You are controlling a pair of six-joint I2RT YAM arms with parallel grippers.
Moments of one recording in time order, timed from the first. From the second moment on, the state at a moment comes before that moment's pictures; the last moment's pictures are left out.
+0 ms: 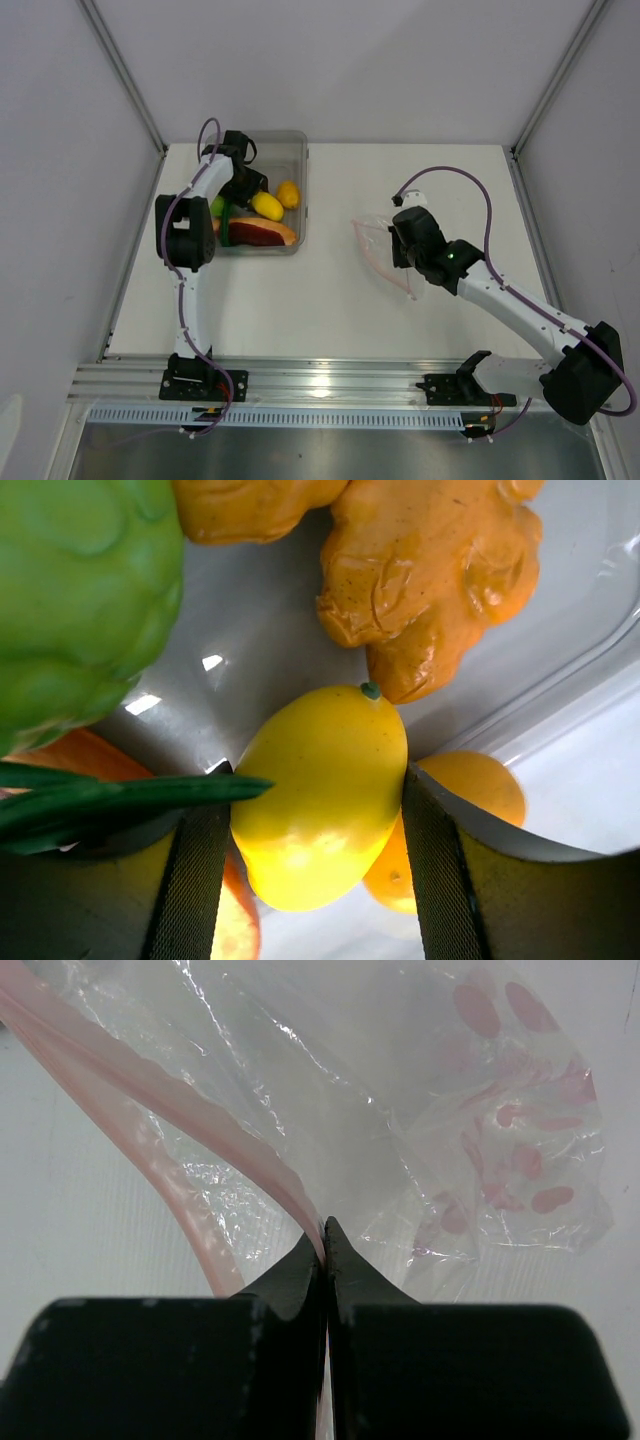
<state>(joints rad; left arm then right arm) -0.10 2.31 1.98 -0.90 -0.01 -1.17 0.67 1.20 0.98 -0.54 0.34 0.34</state>
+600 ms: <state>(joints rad) -0.10 2.12 1.82 -0.86 -0.01 -1.12 0.67 1.17 0.98 -0.56 0.31 0.36</state>
